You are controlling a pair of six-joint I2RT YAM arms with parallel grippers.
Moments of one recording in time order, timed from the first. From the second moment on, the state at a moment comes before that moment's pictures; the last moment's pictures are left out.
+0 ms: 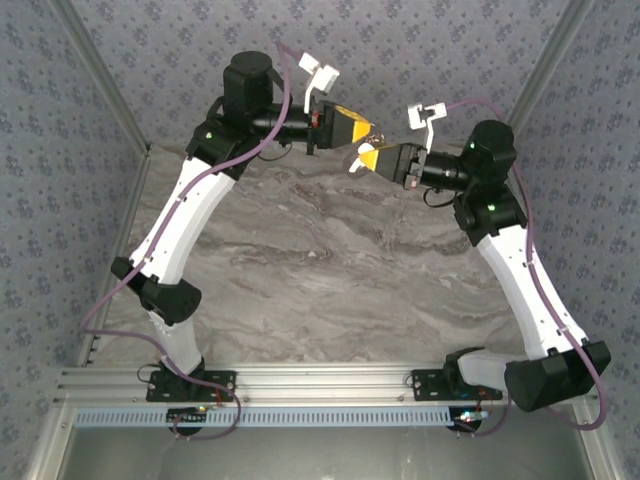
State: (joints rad) left arm -0.62 1.84 2.33 -0.57 0.97 -0.34; right arm 0.28 1.25 1.38 -0.01 -1.08 0.80
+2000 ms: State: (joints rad) left arm -0.61 1.66 1.91 -0.03 0.79 -0.60; right arm 0.25 1.28 1.28 0.20 -1.01 0.99
